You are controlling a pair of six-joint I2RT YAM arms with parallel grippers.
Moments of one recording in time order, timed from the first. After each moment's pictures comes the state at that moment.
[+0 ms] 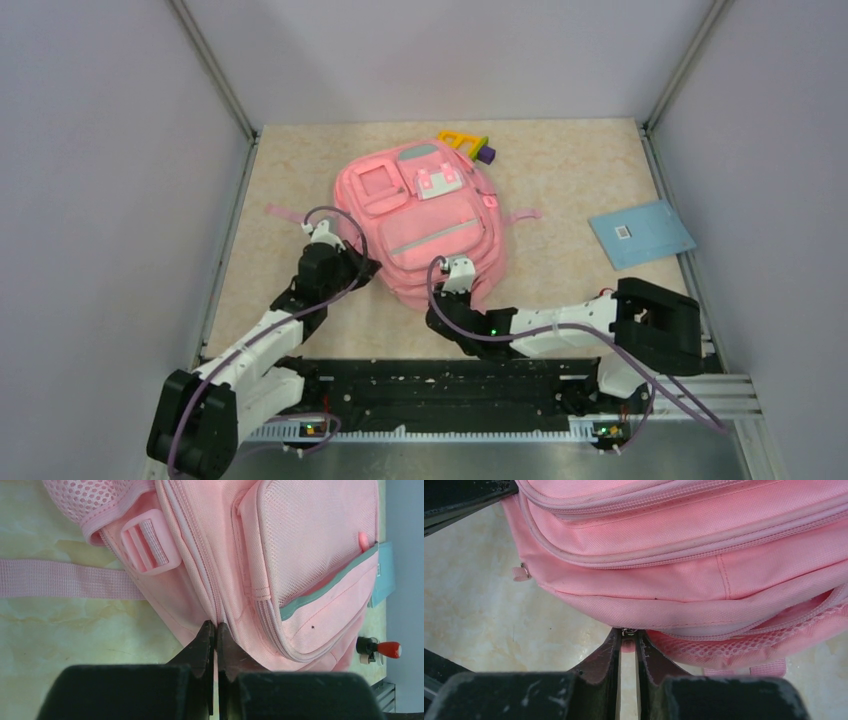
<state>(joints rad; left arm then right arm) -0.33 0.96 0.34 0.15 0.10 -0.75 1.32 1.55 0.74 0.12 0.74 0.80</state>
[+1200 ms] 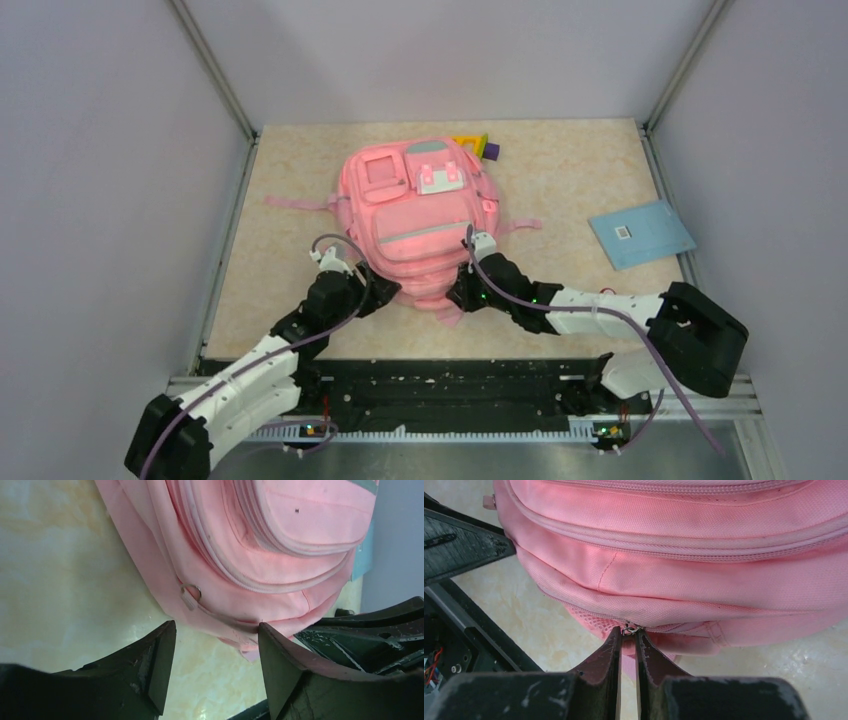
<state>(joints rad) -0.52 0.76 0.25 0.02 0.00 -0.92 0.96 1.35 0.57 0.19 0.11 0.55</state>
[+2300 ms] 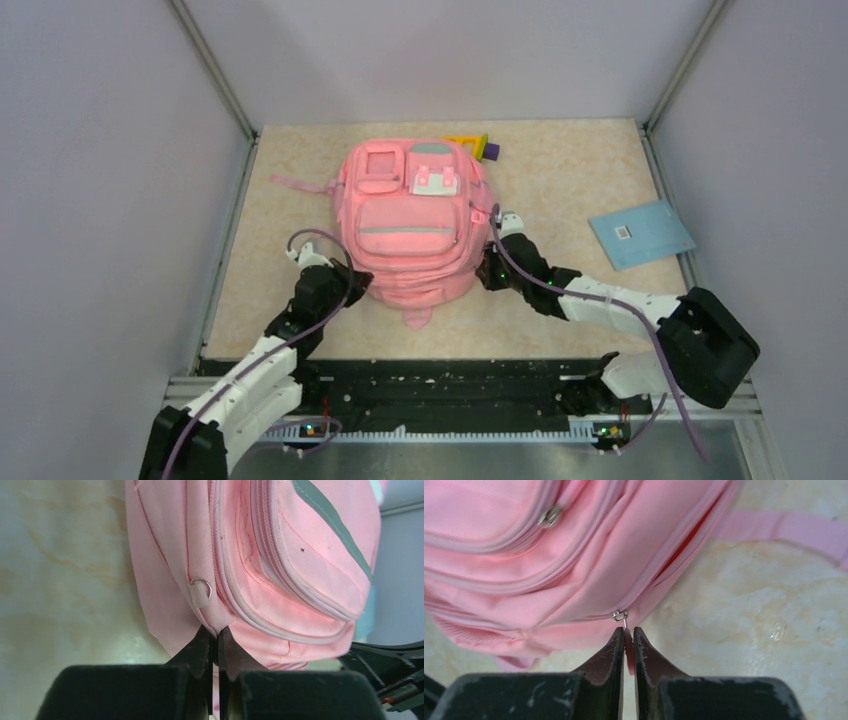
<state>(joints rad) -0.44 0.75 0.20 0.11 -0.10 -0.99 0.79 1.29 0.58 0.08 0.17 0.50</state>
